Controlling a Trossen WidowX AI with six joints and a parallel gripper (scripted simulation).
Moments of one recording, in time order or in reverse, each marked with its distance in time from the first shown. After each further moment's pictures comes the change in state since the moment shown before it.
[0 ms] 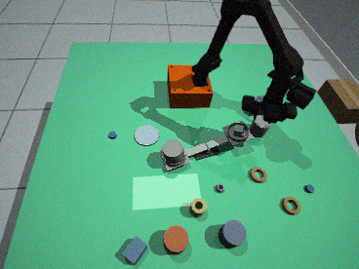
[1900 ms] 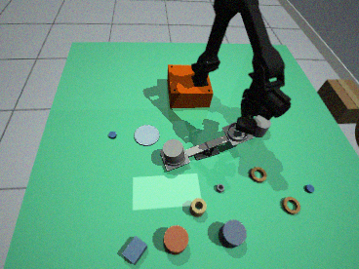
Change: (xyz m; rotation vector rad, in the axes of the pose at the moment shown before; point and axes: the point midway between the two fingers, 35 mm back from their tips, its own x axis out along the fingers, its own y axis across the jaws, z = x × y) arm -0.017 -0.076 0.052 -1.459 0.023 -0.043
